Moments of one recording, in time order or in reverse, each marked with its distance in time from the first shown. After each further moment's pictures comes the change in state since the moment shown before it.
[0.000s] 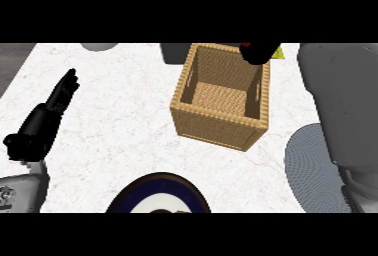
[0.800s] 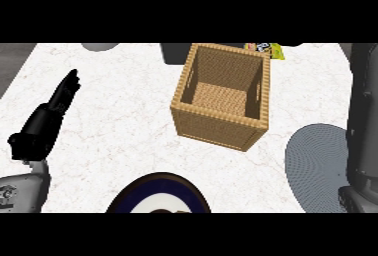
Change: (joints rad) left arm -0.002 0.003 -0.008 0.015 -0.003 0.008 -0.007; right arm 0.032 0.017 -0.203 -0.161 -0.116 -0.112 -0.102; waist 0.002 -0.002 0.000
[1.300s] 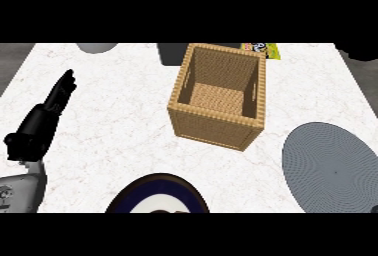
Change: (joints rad) left arm 0.005 0.014 0.010 0.007 0.003 0.006 -0.004; right arm 0.202 -0.136 -0.142 -0.080 -0.003 0.013 -0.298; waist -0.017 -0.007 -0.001
